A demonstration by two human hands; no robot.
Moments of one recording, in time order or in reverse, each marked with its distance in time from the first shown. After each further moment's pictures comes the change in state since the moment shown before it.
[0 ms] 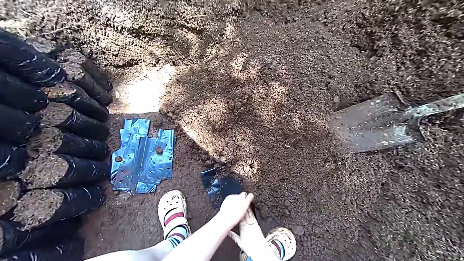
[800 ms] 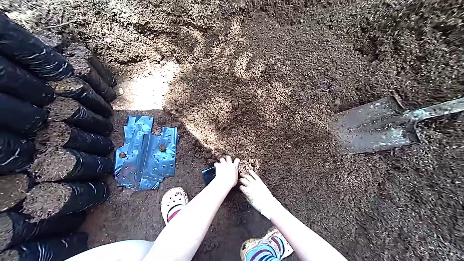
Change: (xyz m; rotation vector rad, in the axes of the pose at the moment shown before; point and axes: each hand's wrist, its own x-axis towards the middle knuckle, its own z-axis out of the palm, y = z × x) left_hand 0.028 -0.028 -0.086 0.167 0.050 -0.337; right_hand 0.082 0.014 -0.078 -0.417 0.116 -0.469
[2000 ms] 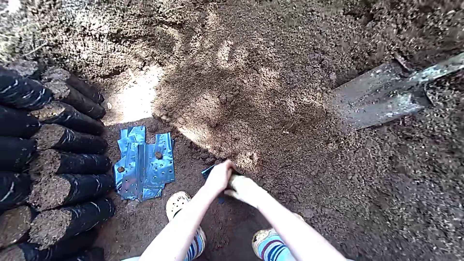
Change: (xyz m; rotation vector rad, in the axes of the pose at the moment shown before) left_hand -0.012 -0.025 0.014 -0.448 0.127 0.214; right_hand 0.025 -0.015 0.009 0.345 -0.031 0.123
